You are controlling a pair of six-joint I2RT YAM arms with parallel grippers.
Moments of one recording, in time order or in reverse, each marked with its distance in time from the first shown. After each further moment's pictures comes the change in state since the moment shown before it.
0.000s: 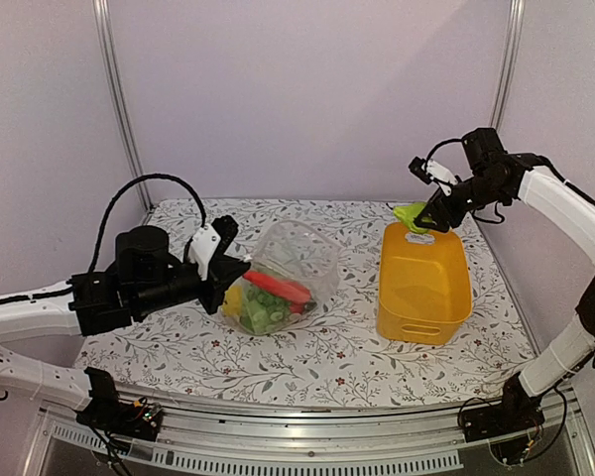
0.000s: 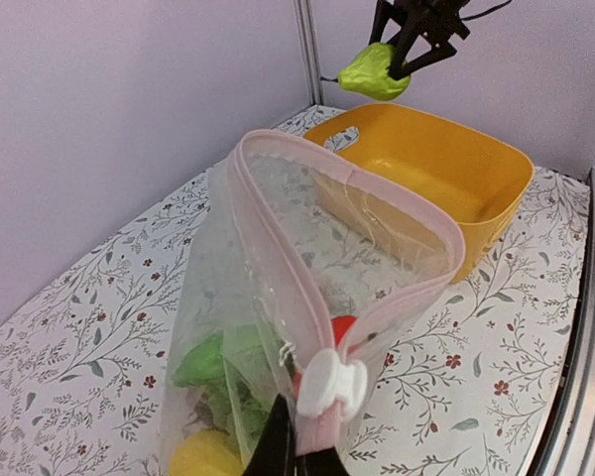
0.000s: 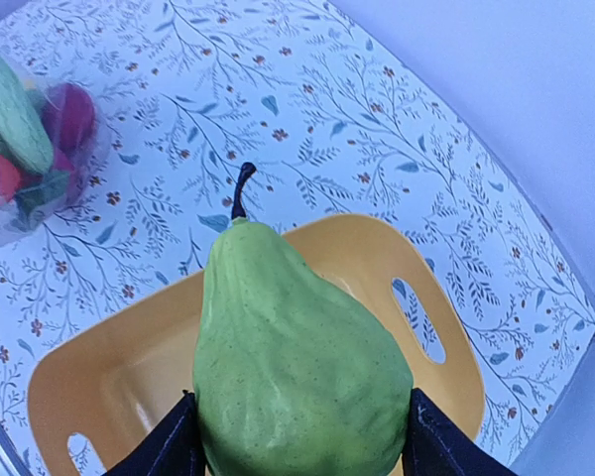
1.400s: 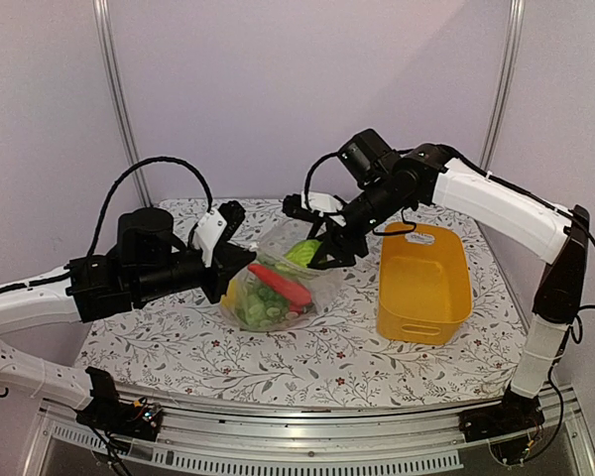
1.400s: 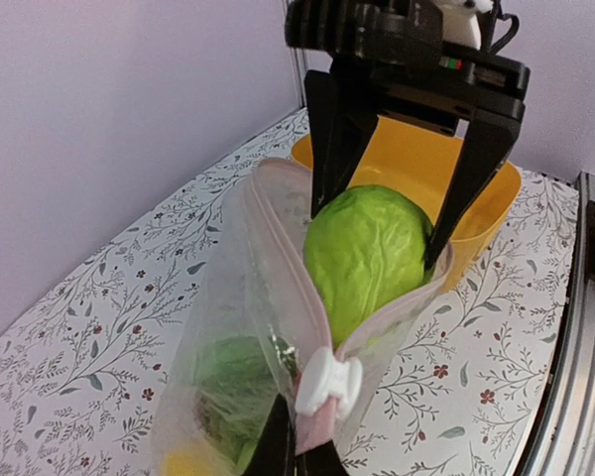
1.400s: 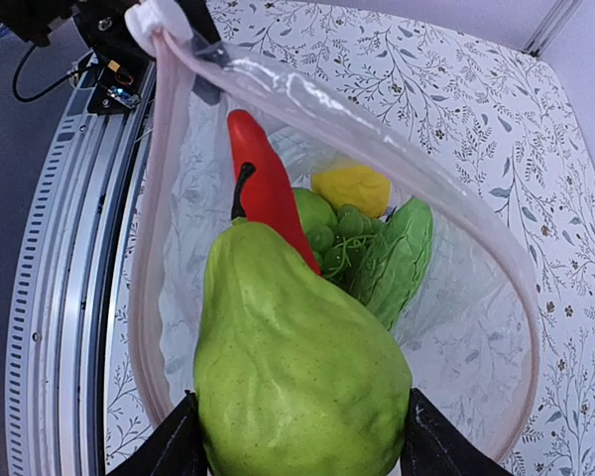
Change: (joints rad) left arm 0.000 0.057 0.134 -0.100 0.030 0.000; right arm 0.563 0.280 0.372 -0.132 -0.166 -0.111
